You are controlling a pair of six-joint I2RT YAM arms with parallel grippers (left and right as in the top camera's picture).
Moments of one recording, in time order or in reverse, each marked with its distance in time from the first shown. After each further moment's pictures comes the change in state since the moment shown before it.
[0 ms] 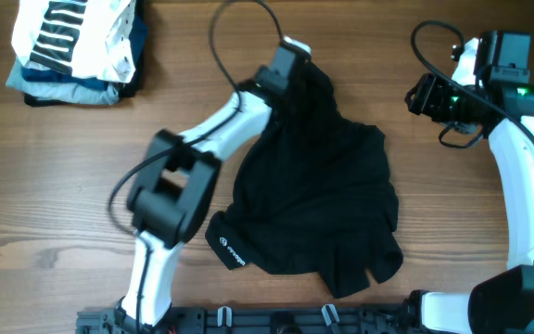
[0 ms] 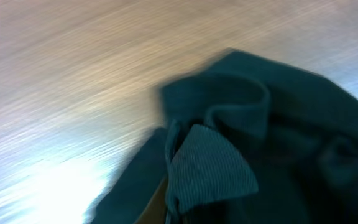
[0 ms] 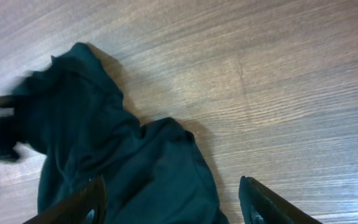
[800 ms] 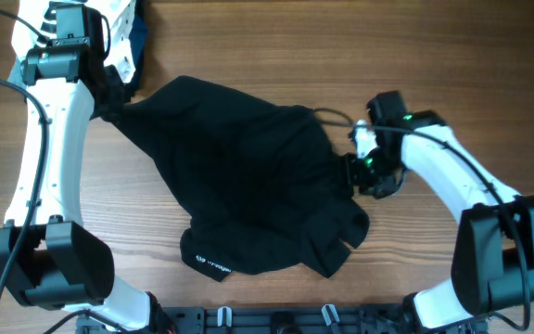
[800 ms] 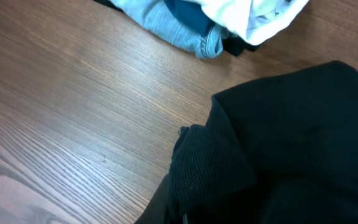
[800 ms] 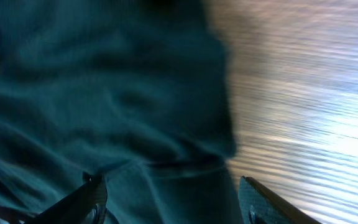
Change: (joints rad) left arm 0.620 -0.460 0.015 -0.852 -0.055 -0.300; right arm 0.327 0.158 -0.359 -0.003 -0.144 -0.062
